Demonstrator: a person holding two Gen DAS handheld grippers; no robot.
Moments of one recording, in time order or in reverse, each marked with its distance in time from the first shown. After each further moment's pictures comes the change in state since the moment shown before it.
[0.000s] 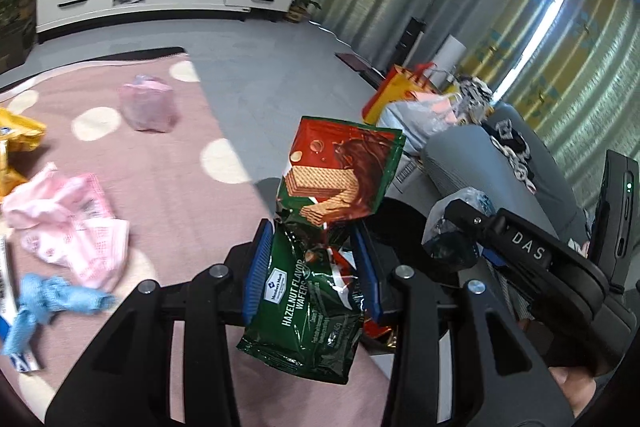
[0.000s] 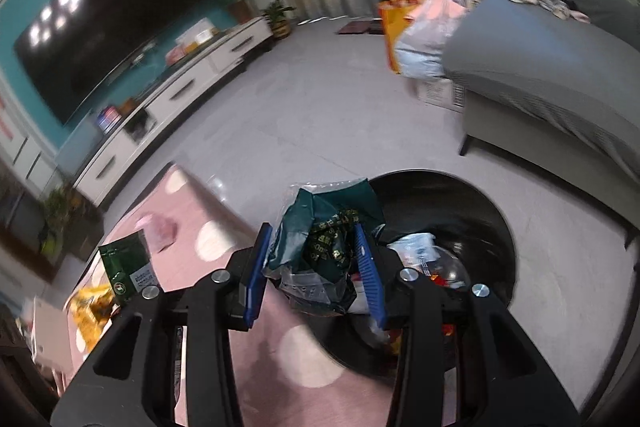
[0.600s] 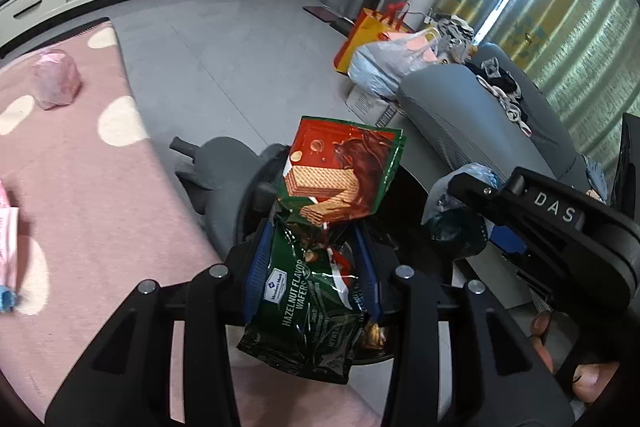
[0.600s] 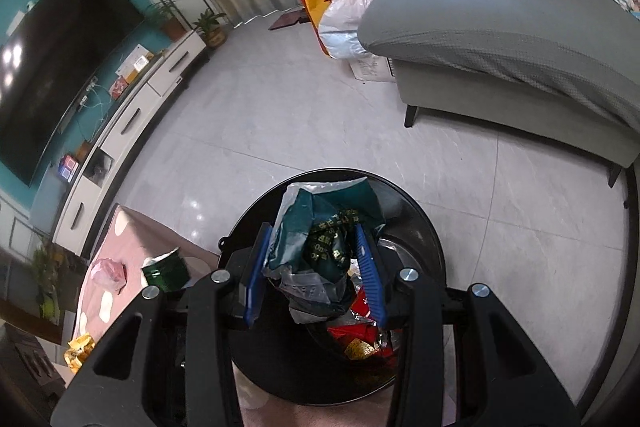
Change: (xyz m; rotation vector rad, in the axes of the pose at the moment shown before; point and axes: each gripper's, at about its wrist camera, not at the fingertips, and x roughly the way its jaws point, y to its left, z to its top) left arm 0.081 -0.070 -0.027 0.107 0.155 -0.038; right arm 0.020 -0.078 0.011 0.212 0.035 -0.100
